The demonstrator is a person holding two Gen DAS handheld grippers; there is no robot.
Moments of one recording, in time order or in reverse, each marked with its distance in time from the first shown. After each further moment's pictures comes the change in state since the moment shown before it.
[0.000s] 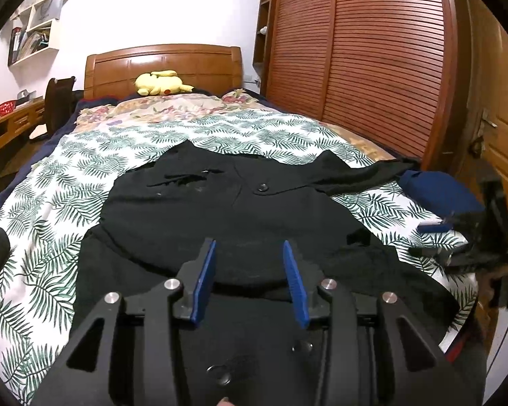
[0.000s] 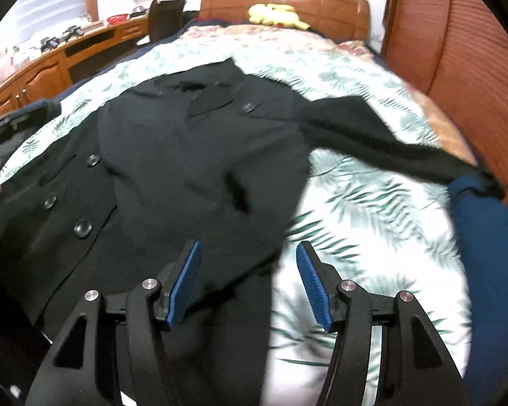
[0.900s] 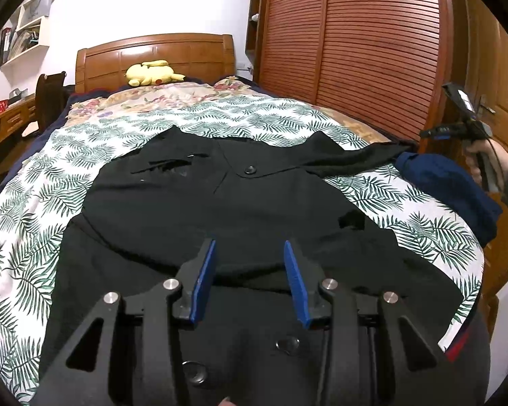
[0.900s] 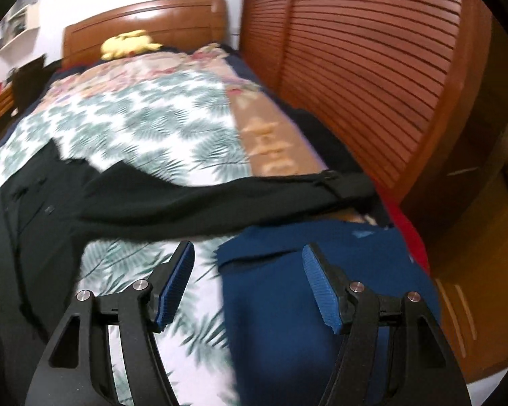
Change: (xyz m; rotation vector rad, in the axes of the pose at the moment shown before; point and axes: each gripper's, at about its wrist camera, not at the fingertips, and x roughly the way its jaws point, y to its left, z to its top) left arm 0.019 -0.019 -0.011 0.020 0.053 -0.014; right arm -0.026 -0.260 0.062 0.354 -0.018 -0.370
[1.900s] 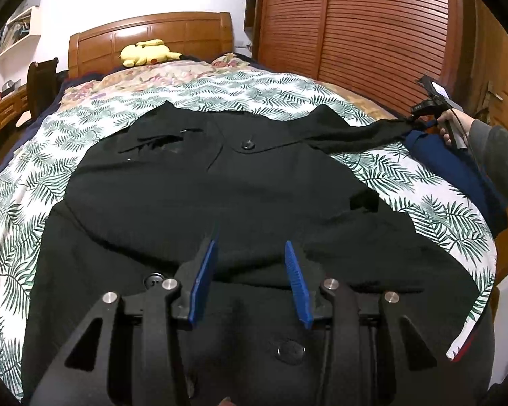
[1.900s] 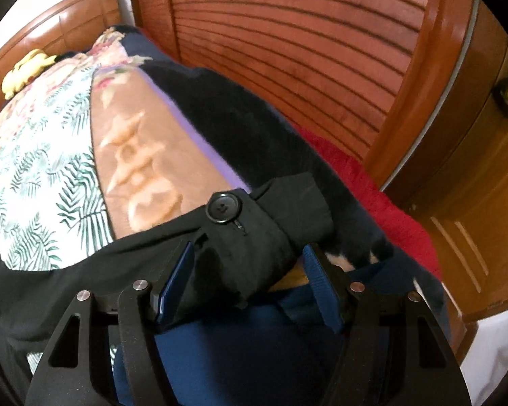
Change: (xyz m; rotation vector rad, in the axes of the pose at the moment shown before) left arm 0.043 -0.003 -0.005 0.004 0.103 0.009; right arm 0.162 -0.120 0.057 0.312 0.218 -0.136
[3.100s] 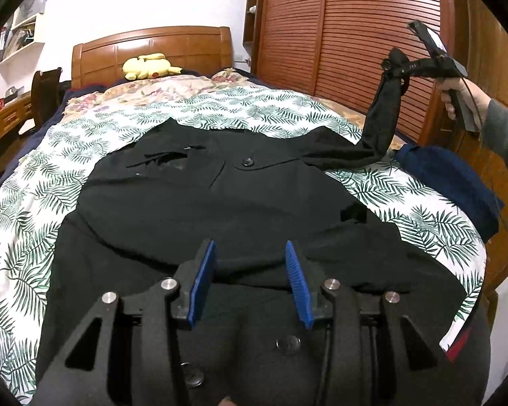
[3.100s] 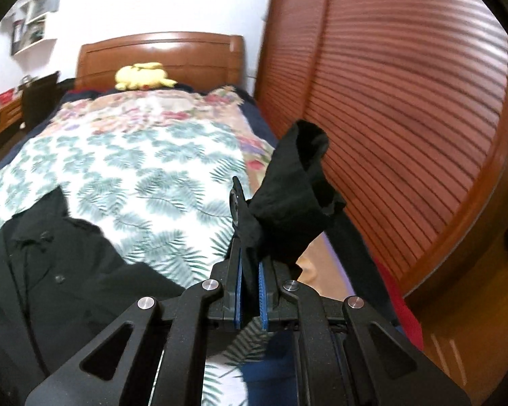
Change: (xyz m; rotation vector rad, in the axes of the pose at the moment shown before) left arm -0.034 0.004 0.002 -0.001 -0.072 -0.012; right arm -0.194 0.150 -0.042 -0.408 -0.393 0.181
